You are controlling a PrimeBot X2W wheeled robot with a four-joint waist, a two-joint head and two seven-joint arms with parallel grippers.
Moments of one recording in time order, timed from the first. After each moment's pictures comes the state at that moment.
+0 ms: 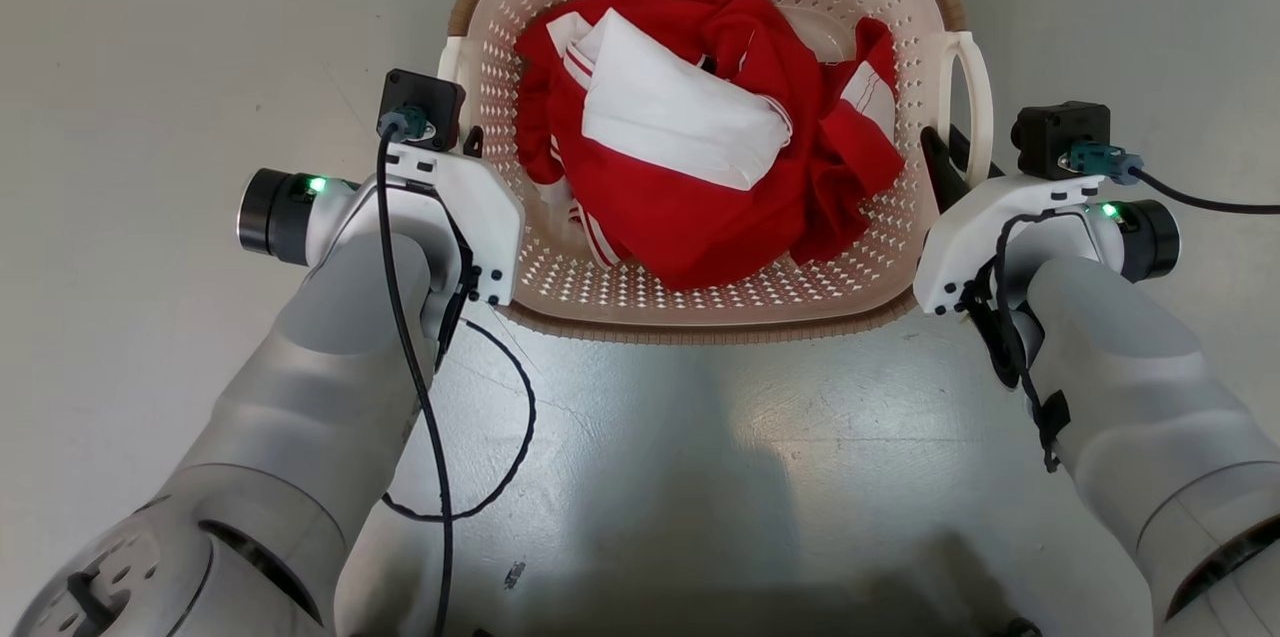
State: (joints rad) left arm -1.10 0.04 -0.98 1.29 -0.82 0.06 -0.15; right arm -1.03 -0.11 0.74 1.30 0.76 0.12 -0.25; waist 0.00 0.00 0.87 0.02
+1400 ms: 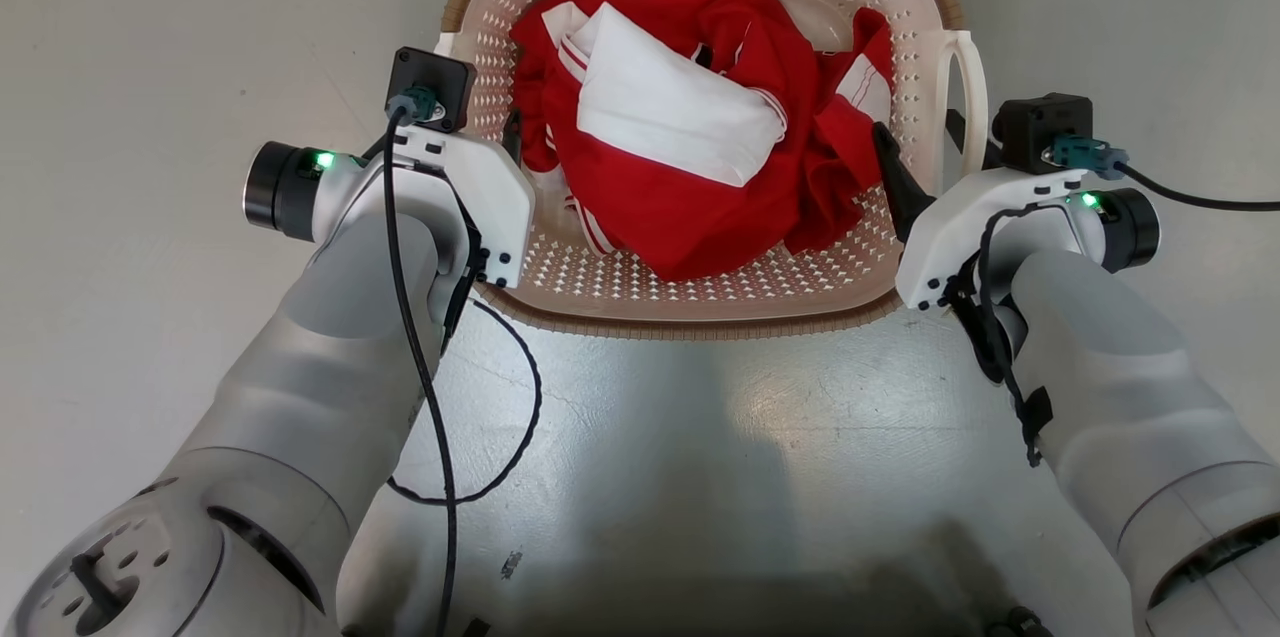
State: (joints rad) left arm -1.13 0.03 -1.03 1.29 -0.86 0.07 -0.18; right arm -1.03 -0.08 0.56 1.30 0.57 0.12 -0.25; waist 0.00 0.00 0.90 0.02
